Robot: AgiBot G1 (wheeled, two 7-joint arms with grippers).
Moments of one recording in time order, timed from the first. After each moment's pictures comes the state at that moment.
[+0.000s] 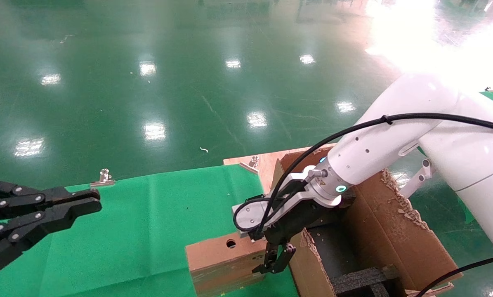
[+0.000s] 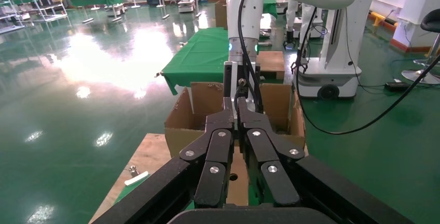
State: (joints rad) left arm -1.09 0.59 0.34 -1.26 0.68 1.47 -0.15; right arm 1.62 -0.94 -0.95 1.08 -1.62 -1.57 0.19
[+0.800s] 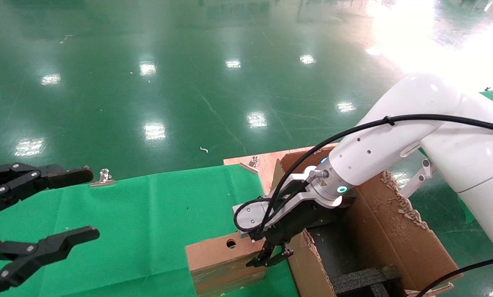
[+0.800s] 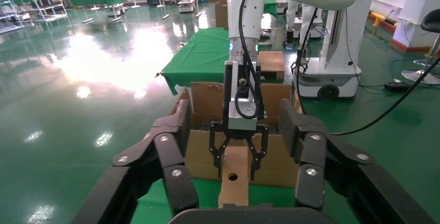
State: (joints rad) left arm -1.09 0.59 0.34 -1.26 0.68 1.47 -0.15; right arm 1.62 -0.94 -0.95 1.08 -1.62 -1.57 0.19
